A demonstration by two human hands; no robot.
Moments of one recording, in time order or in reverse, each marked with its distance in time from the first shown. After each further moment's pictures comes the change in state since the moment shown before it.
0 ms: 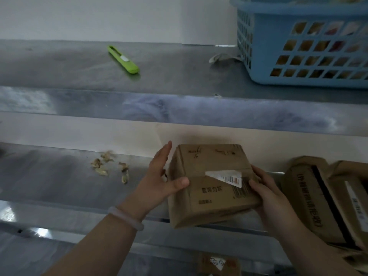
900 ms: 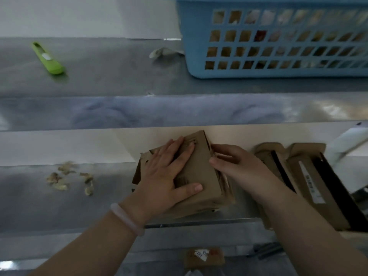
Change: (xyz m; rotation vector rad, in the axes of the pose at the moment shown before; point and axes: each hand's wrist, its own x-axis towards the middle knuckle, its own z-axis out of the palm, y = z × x) left_hand 0.029 0.031 0.065 0.691 -0.176 0.384; right_hand 0.000 -0.068 -0.015 -0.586 -0.136 -0.161
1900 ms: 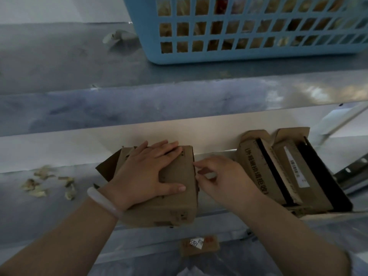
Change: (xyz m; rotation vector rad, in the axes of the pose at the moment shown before) left_hand 0.029 -0.006 -0.009 0.311 -0.303 0.080; right_hand -0.014 0.037 0.021 -0.423 0.177 -0.349
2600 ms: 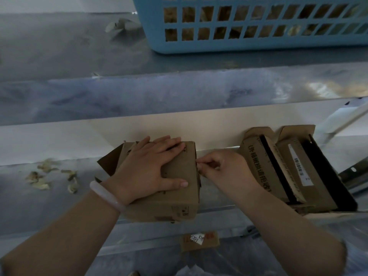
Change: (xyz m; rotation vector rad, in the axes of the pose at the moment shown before) left_hand 0.000 0.000 0.001 -0.012 0.016 0.008; right_hand 0.013 -0.001 0.000 0.127 -0.040 0.235
